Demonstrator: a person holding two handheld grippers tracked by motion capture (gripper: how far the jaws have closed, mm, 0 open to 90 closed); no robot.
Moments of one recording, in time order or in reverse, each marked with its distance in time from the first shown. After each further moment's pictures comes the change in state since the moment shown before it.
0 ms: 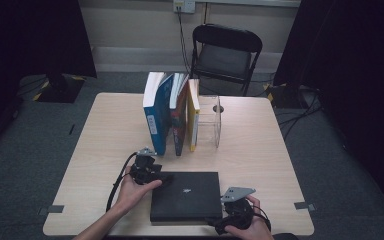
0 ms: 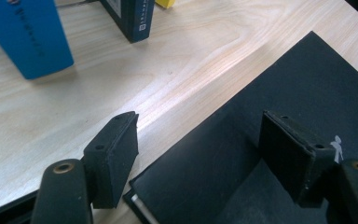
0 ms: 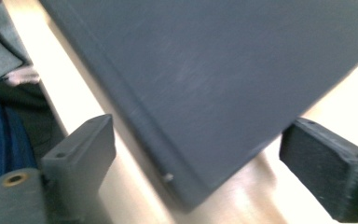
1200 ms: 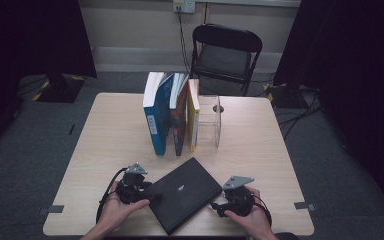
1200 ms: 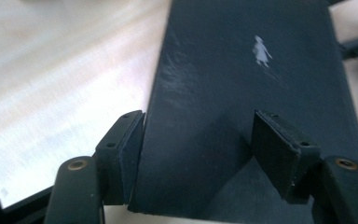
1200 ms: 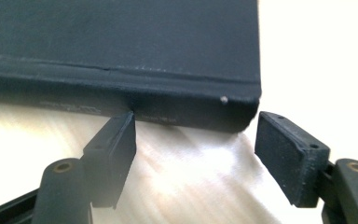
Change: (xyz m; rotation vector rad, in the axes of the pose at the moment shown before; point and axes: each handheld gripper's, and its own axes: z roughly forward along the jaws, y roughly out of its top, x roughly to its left) left arm -0.025 -0.041 -0.049 0.103 -0.002 0.024; right arm -0.030 0.011 0.009 0.034 -0.142 0.033
